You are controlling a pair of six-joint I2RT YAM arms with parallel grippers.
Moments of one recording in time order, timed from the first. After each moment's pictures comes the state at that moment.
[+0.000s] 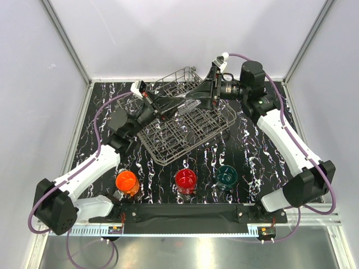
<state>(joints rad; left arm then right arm) -0.57 1.17 0.87 0.69 0.39 -1.67 0.40 1.47 1.49 -0.12 -1.00 1.11</state>
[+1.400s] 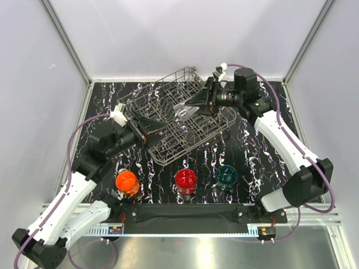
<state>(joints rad) -0.49 0.78 0.81 -0.12 0.39 -1.35 0.41 1.47 1.44 -0.27 -0.86 1.03</state>
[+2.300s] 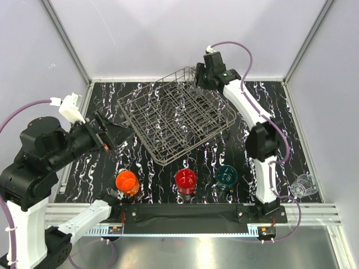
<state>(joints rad) -0.40 0.85 1.72 -1.19 0.22 -0.68 0.43 2.08 2.09 -0.67 0.05 0.49</state>
